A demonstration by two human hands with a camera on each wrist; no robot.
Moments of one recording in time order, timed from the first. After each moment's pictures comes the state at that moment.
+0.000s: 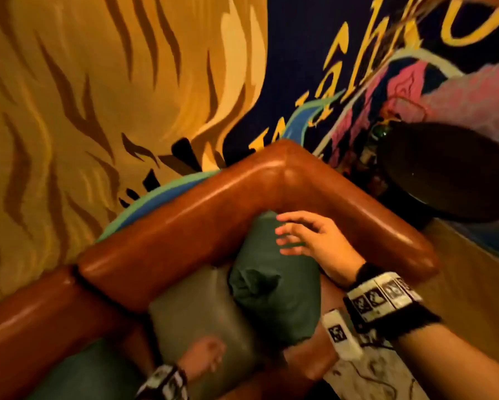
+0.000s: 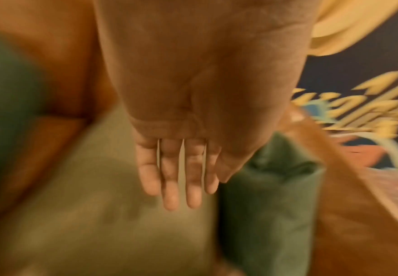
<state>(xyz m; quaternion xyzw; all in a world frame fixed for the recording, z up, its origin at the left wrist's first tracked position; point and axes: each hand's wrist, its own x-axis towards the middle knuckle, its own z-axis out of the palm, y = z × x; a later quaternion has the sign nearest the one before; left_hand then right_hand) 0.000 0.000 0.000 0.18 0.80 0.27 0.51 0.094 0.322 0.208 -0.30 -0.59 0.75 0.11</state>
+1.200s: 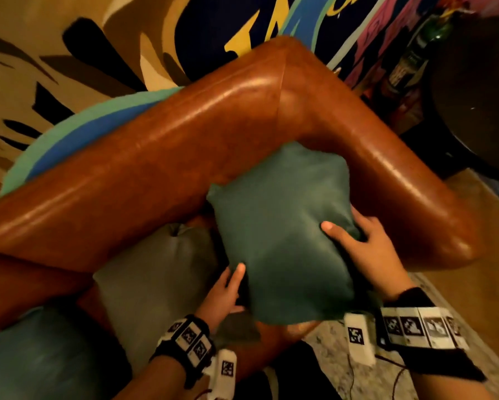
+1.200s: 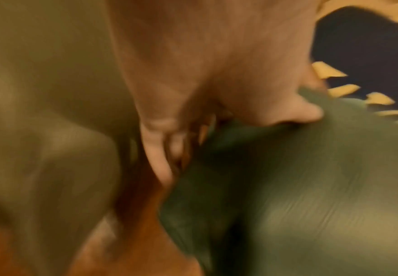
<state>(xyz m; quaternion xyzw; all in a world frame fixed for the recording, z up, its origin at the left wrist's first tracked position) 0.020 0.191 -0.041 -0.10 0.71 0.42 0.55 0.148 0.442 0.034 -0.48 -0.70 0.54 0.02</state>
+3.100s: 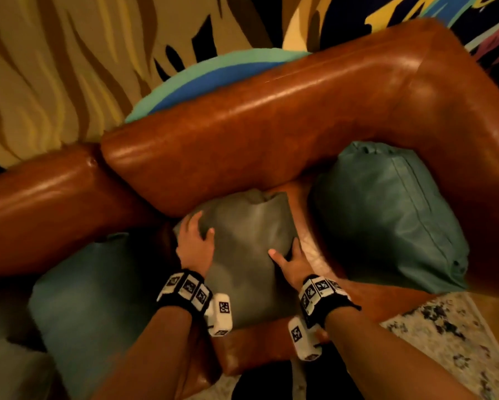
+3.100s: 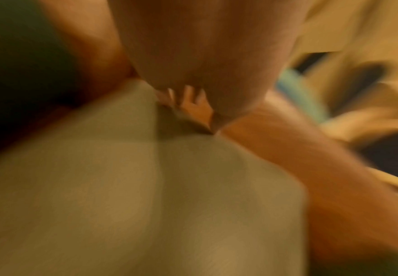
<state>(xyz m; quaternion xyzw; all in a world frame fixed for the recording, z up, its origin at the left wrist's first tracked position) -0.104 -0.024 -0.088 -0.03 0.94 0.29 0.18 0.035 0.174 -0.148 -0.43 -0.69 0.53 -0.25</state>
